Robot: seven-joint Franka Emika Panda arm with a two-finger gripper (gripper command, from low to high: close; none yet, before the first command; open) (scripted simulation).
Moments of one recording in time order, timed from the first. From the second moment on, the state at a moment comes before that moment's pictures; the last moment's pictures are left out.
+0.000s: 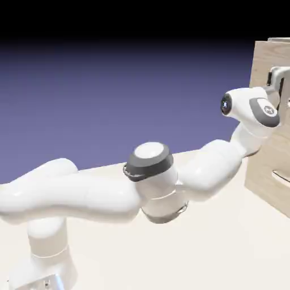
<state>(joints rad) 2.23 -1.49 -1.32 -1.35 -2.64 2.63 -2.90</state>
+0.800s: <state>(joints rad) 1.65 -1.56 -1.21 -2.22 -2.63 2.34 -2.75</state>
